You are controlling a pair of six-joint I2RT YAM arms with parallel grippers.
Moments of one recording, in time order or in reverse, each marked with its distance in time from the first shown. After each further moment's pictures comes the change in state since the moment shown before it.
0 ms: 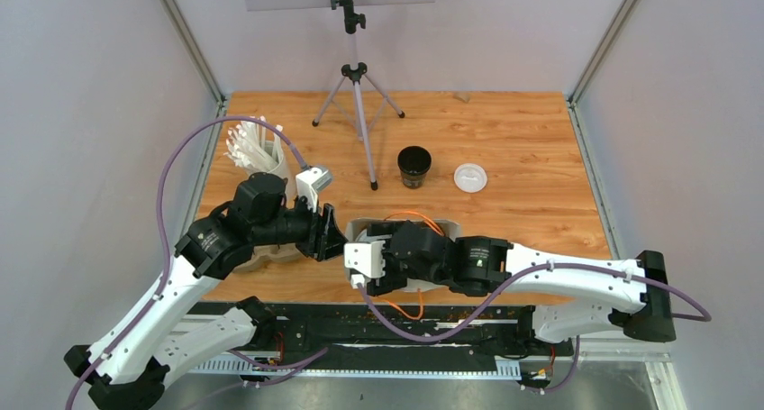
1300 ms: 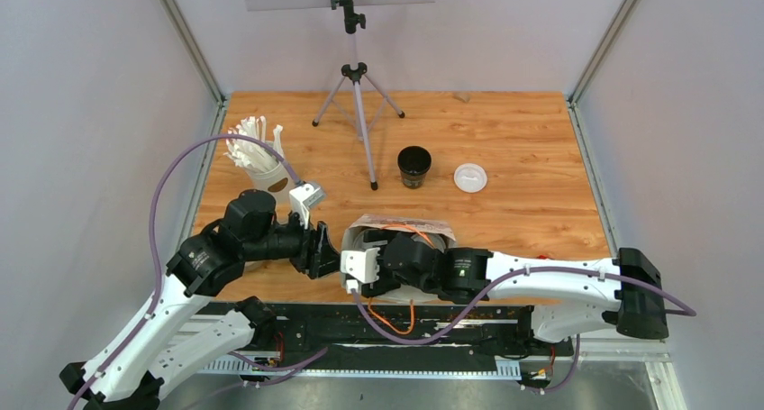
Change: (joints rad) left arm 0.000 -0.123 -0.111 0.001 0.056 0.010; right arm 0.020 0.041 -0.176 0.235 0.097 -0.019
